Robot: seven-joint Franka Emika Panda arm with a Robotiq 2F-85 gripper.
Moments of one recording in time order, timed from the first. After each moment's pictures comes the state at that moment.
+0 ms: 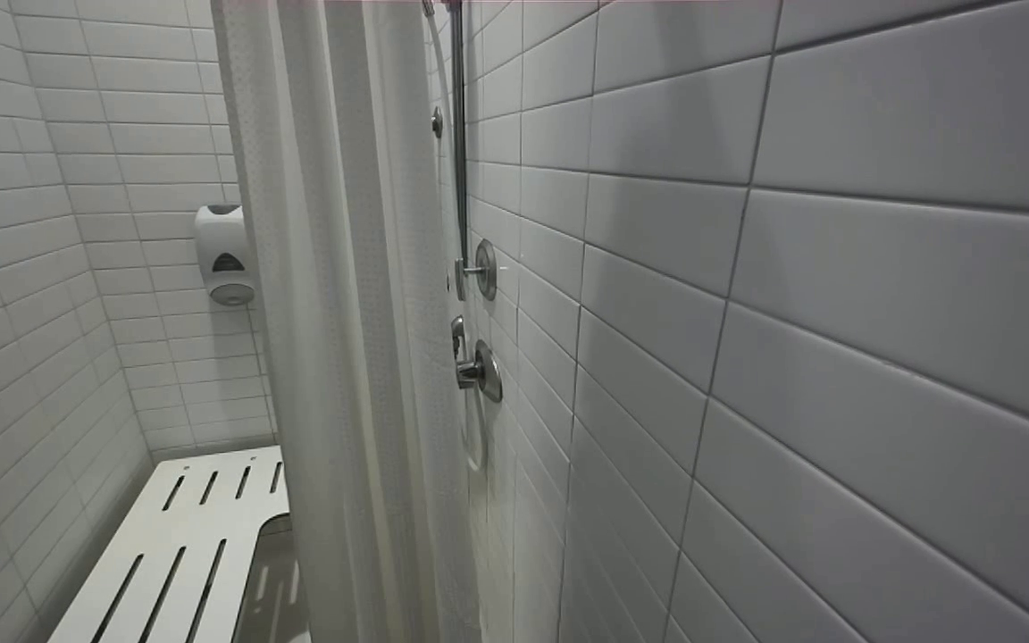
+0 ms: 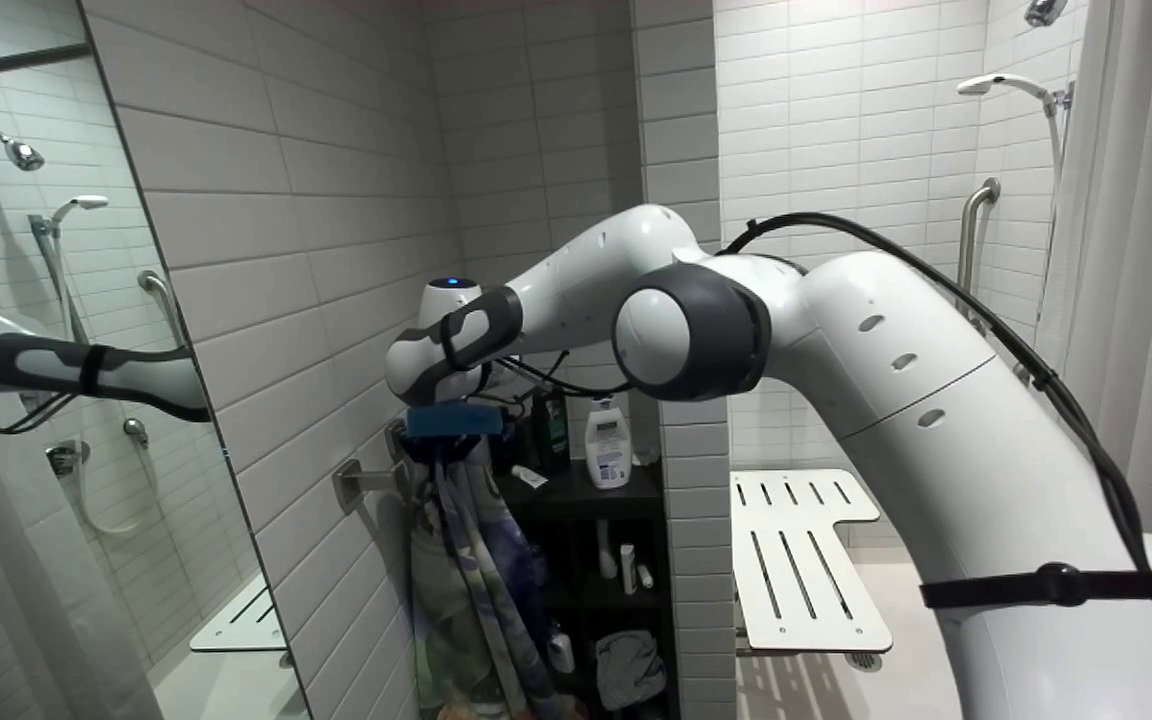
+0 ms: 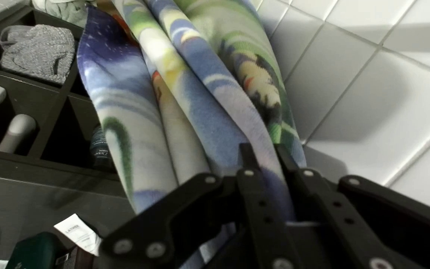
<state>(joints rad) 0.43 0.68 0.15 -1.28 -0.01 2.31 0.44</state>
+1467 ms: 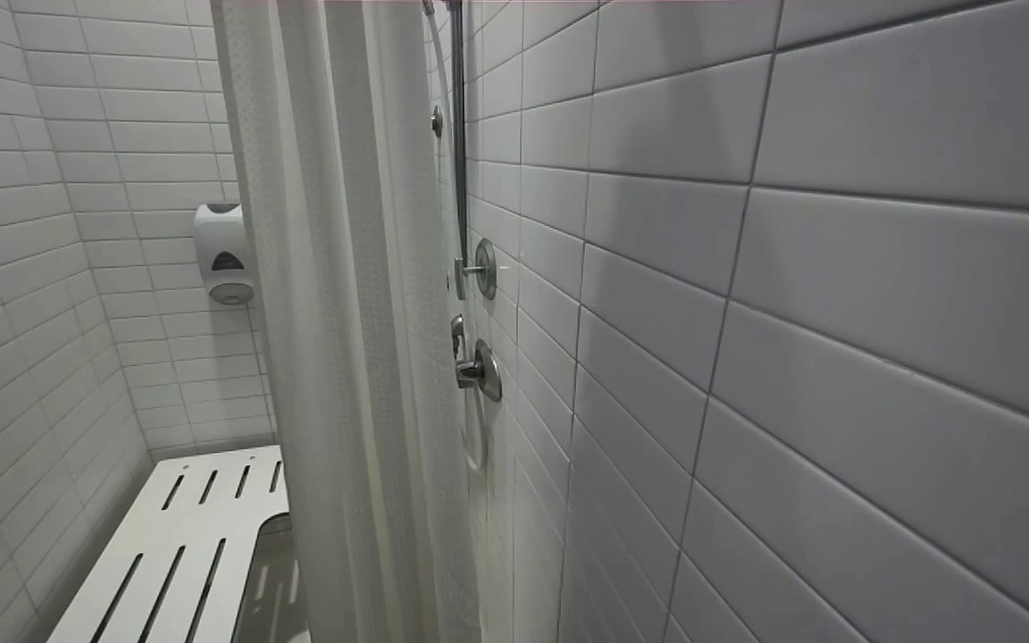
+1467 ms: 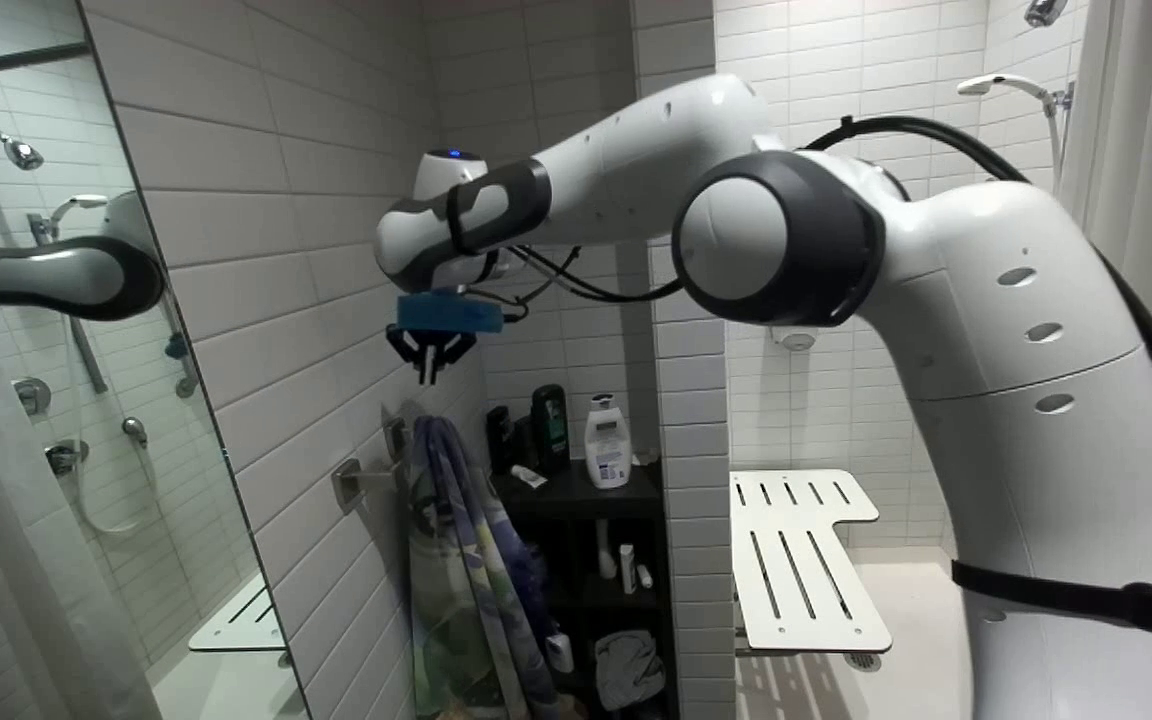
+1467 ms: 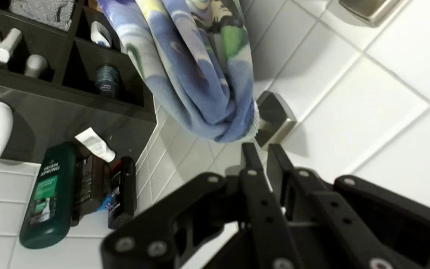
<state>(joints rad) 0.42 0.38 0.15 -1.36 -0.01 2.23 0.44</state>
